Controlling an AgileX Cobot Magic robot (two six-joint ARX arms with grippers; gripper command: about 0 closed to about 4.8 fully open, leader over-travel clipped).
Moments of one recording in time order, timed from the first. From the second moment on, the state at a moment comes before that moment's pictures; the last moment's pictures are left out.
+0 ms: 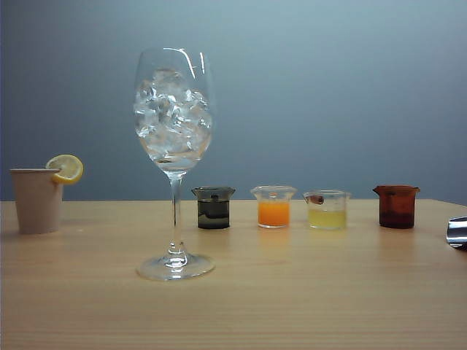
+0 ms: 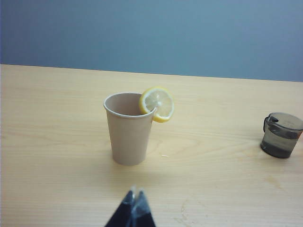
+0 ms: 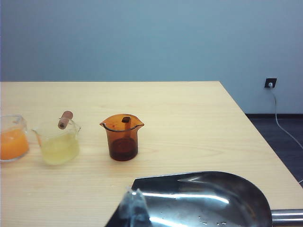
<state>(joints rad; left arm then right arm) -0.04 0.00 0.00 0.00 0.02 -0.04 0.01 0.00 0.01 0.02 0.00 0.01</state>
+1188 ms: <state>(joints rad) -0.04 0.15 0.39 -0.11 -0.06 -0.08 0.02 0.28 0.35 -0.01 0.02 0.06</state>
